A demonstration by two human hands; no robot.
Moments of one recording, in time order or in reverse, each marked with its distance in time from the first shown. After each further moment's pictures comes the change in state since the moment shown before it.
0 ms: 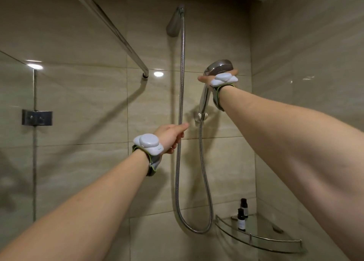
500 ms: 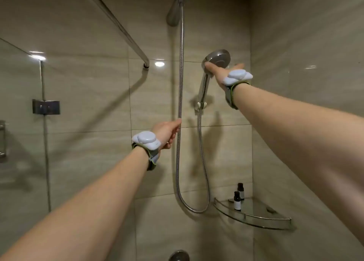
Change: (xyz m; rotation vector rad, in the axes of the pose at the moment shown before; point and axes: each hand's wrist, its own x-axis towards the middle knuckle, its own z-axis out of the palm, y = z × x) left_hand -0.026 -0.012 0.001 -0.085 0.063 -0.125; right_hand -0.045 0.025 -0.045 -0.135 -0.058 -0.082
